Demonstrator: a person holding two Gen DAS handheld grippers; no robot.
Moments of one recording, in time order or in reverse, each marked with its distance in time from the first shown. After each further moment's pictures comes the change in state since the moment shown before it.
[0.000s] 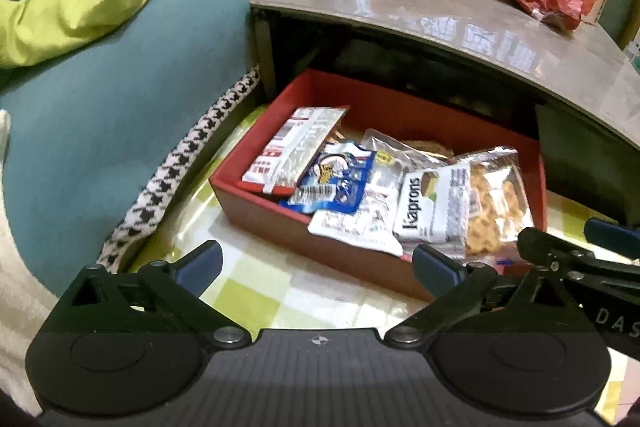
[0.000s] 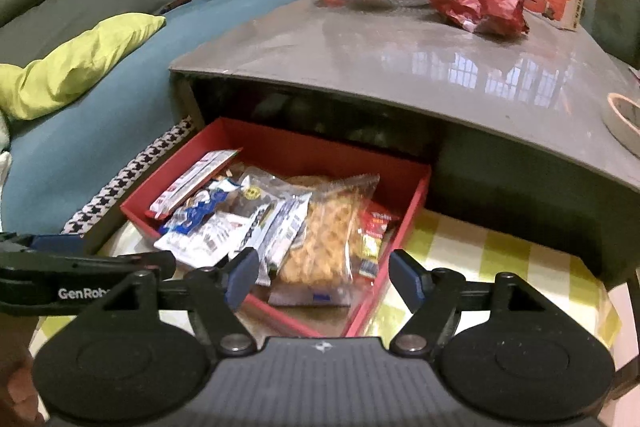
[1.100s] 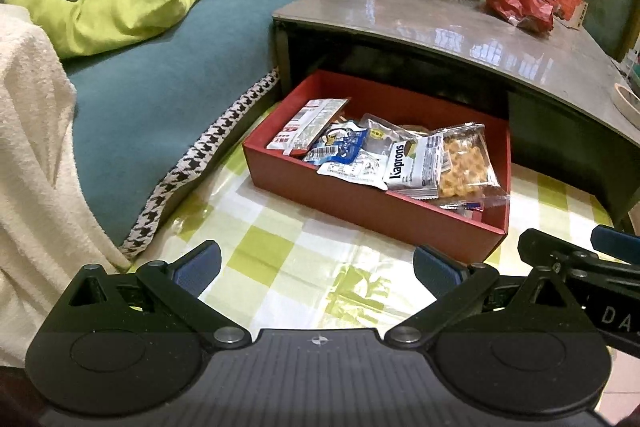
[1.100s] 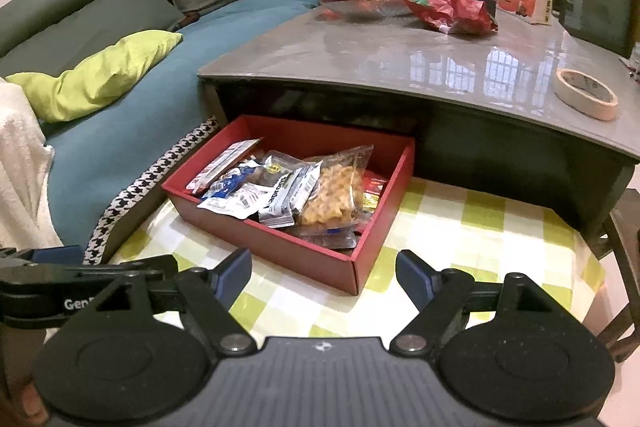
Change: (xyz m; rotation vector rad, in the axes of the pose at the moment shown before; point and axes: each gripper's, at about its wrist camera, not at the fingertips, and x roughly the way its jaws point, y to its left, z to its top) left arm -0.071 -0.008 -0.054 -0.014 -0.063 0.053; right arm -0.076 0.005 -0.048 0.043 -0.047 0.019
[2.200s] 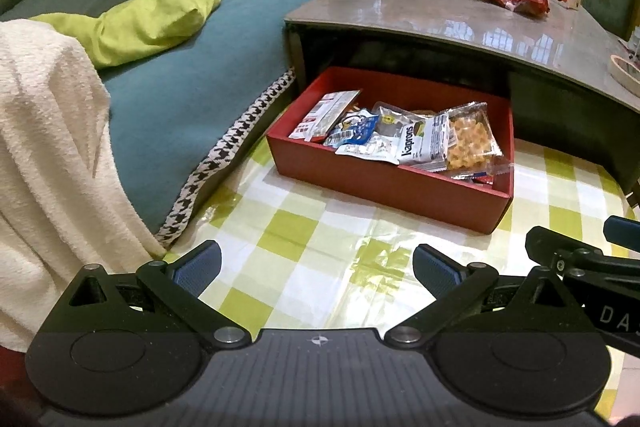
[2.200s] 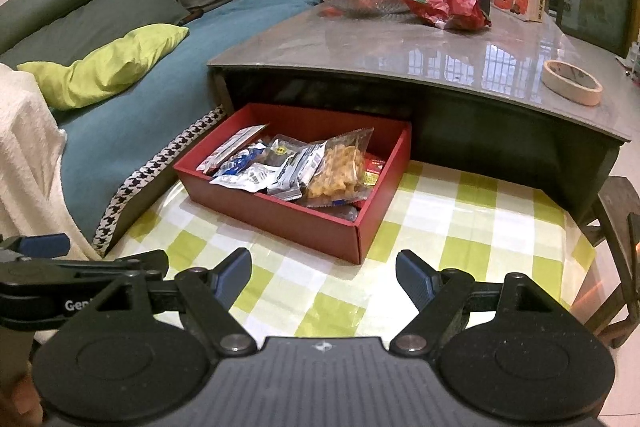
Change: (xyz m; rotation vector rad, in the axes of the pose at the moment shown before) left arm -0.028 -0.006 -0.024 0.052 -0.010 0.082; right arm -0.024 0.009 -0.024 -0.008 0.007 -0.007
